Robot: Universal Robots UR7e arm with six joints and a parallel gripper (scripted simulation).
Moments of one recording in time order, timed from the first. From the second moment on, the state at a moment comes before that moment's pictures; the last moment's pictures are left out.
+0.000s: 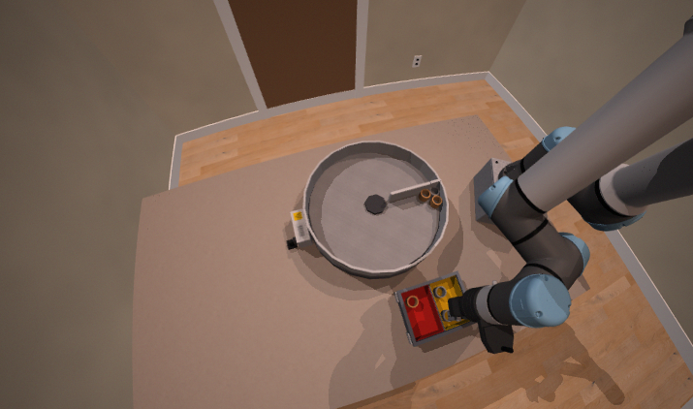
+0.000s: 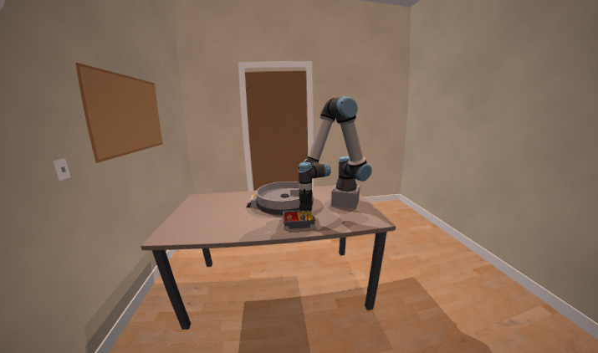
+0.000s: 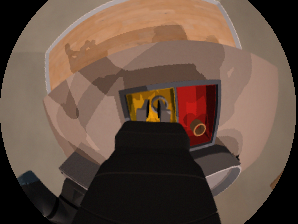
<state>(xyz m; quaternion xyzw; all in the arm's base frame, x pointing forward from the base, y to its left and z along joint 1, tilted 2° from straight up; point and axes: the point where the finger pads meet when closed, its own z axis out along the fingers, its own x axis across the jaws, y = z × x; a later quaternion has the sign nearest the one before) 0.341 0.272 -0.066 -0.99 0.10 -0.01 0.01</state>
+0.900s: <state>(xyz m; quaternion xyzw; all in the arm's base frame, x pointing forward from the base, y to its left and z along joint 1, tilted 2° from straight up) 0.341 0.272 -0.059 -0.99 0.10 -0.01 0.01</state>
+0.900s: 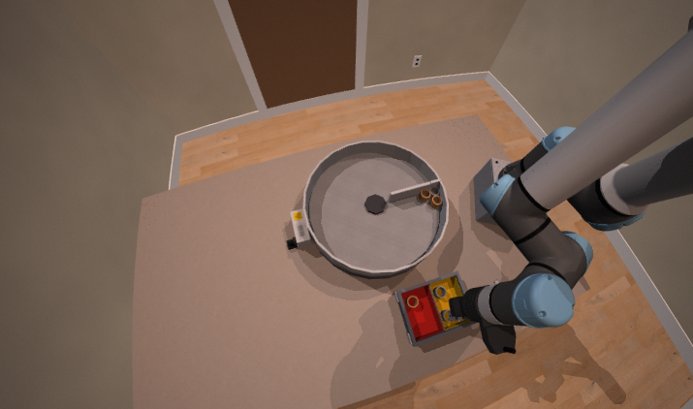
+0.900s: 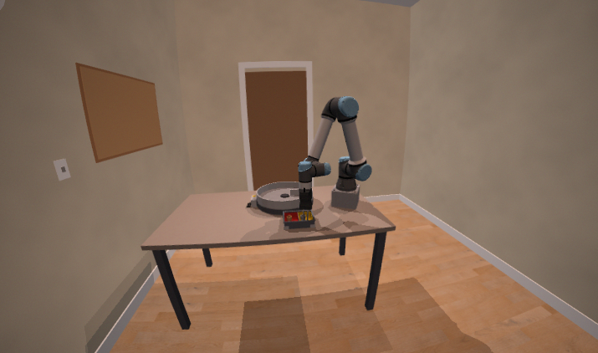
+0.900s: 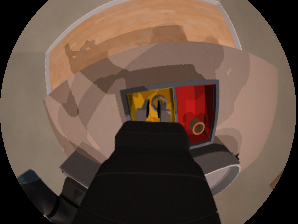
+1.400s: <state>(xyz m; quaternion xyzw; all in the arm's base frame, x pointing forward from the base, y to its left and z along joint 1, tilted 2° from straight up) 0.341 0.272 -0.037 -0.99 0.10 -0.01 0.01</state>
